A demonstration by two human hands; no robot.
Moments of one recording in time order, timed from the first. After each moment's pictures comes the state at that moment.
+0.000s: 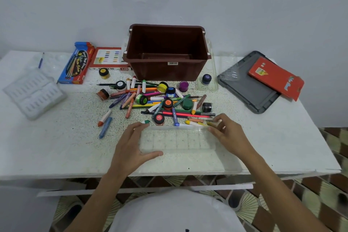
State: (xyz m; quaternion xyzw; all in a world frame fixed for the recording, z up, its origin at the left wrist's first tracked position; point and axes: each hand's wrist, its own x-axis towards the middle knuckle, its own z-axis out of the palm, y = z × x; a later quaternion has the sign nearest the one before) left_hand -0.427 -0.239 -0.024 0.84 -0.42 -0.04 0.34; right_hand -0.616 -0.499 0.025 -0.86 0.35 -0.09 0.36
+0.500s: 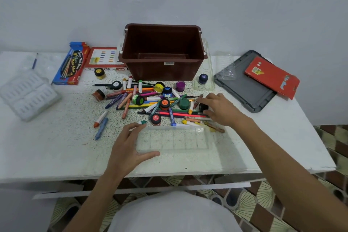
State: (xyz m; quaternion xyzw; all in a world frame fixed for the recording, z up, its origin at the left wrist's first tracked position) left_hand -0.427 -0.240 -0.022 0.84 -0.41 -0.06 0.34; right_hand -0.557 -0.556 0.042 -0.98 0.18 0.05 0.09
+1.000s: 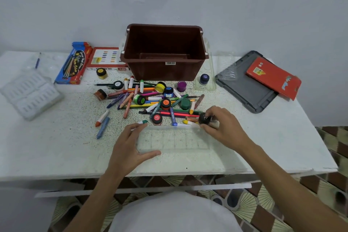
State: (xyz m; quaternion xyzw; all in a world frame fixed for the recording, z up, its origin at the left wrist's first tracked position) left_hand -0.427 -0.239 -0.025 0.84 -0.41 -0.05 0.34; right_hand -0.605 -0.508 0.037 -0.94 0.18 -0.13 0.26
